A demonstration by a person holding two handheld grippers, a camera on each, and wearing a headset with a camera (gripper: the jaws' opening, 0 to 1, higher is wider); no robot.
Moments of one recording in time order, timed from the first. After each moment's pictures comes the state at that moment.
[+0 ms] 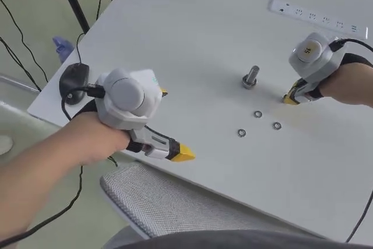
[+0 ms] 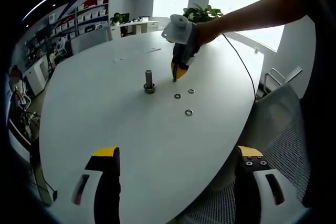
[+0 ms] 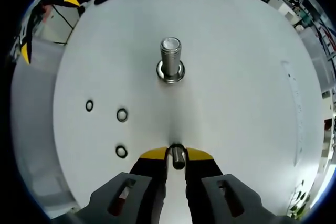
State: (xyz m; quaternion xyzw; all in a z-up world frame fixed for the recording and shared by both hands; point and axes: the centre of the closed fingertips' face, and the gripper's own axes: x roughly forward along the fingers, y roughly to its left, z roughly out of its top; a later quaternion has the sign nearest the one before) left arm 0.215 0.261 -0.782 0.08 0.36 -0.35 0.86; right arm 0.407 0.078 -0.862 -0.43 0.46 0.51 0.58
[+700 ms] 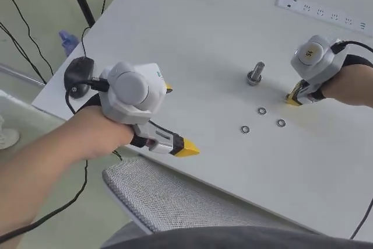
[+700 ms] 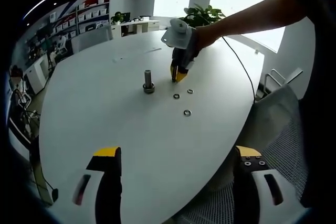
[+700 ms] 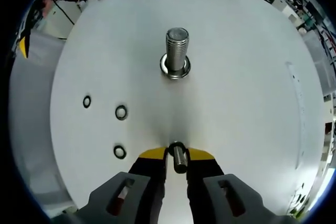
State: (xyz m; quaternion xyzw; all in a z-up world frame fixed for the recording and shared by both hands) left arm 0.212 0.258 -0.779 0.08 0.36 -0.35 0.86; right arm 0.402 0.077 -0.870 -0.44 0.45 0.52 0.58
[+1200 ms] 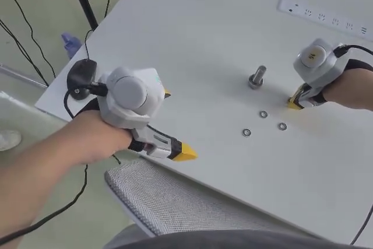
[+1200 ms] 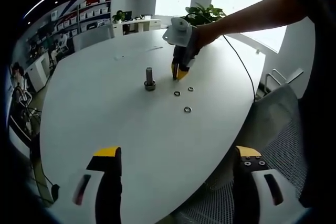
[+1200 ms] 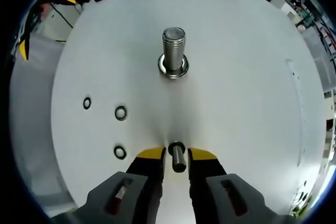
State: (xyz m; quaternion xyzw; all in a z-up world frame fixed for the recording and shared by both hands) left arm 0.207 0.264 -0.781 0.08 0.37 -0.34 0.86; right arm 0.403 0.078 -0.869 -0.43 0.46 0.52 0.58
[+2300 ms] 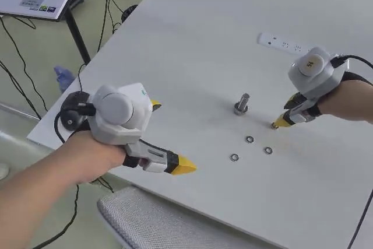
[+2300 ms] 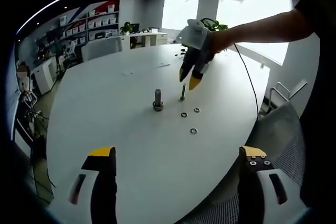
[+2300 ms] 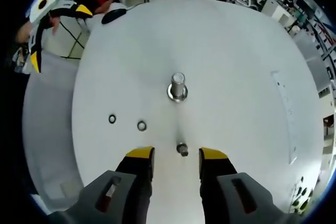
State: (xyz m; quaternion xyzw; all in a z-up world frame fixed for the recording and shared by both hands) left arm 0.229 0.263 -0.745 0.07 0.32 -0.32 0.89; right arm 0.390 0.086 -0.799 -0.39 0.44 0.53 0.61
